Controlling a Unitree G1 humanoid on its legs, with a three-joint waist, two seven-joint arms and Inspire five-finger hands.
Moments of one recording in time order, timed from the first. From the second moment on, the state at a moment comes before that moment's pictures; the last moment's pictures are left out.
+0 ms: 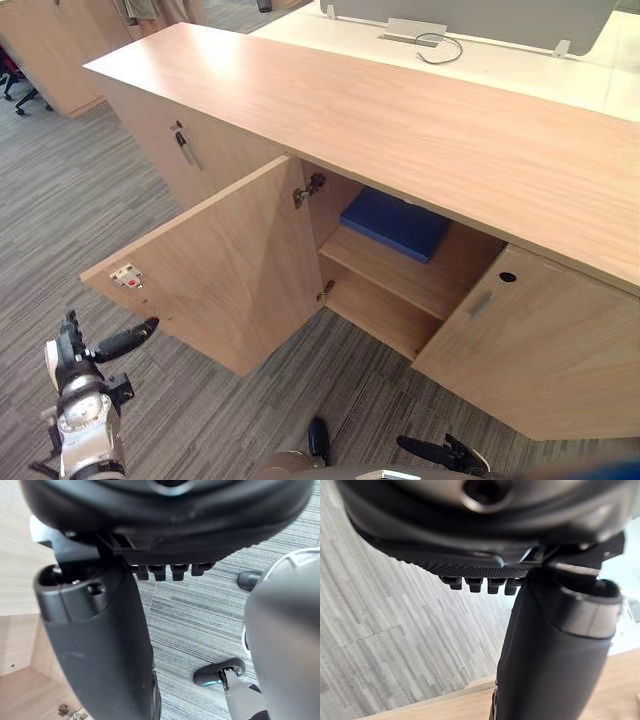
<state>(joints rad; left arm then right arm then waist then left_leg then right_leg) 0.00 0.41 0.58 0.50 -0.09 0.01 0.12 0.10 -0.07 -0.33 1.07 0.00 0.03 0.07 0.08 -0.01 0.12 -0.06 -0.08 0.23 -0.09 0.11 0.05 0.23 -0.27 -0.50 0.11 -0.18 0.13</state>
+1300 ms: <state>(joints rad) 0.37 0.26 -0.42 0.23 -0.88 0.08 -0.16 0.09 -0.10 -0.20 1.15 0.00 0.02 0.06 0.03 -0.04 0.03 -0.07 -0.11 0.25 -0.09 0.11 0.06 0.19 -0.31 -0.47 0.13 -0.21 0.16</state>
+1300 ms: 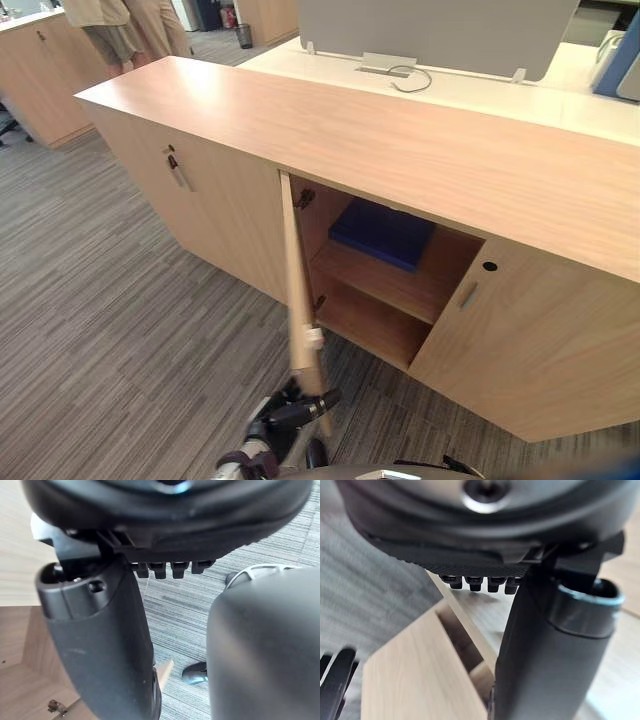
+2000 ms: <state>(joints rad) 0.30 0.24 -0.45 0.18 -0.74 0.05 -0.20 0.12 -0.09 -0.29 1.16 0.04 0.01 0.06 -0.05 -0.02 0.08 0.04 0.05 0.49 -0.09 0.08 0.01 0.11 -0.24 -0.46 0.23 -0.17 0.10</state>
